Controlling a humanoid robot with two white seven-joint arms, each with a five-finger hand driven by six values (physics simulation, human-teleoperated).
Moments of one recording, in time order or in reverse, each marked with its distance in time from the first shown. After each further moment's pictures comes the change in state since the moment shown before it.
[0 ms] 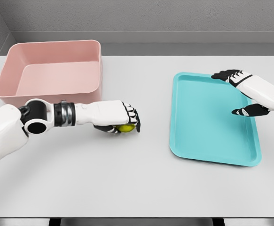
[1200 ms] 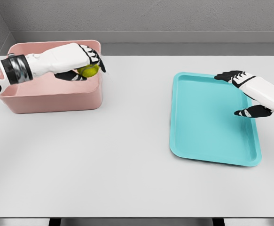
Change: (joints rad) left arm -0.098 0.087 0.226 0.158 0.033 0.000 0.001; right arm 0.014 -0.001 -0.019 0.002 0.001 0.000 0.000
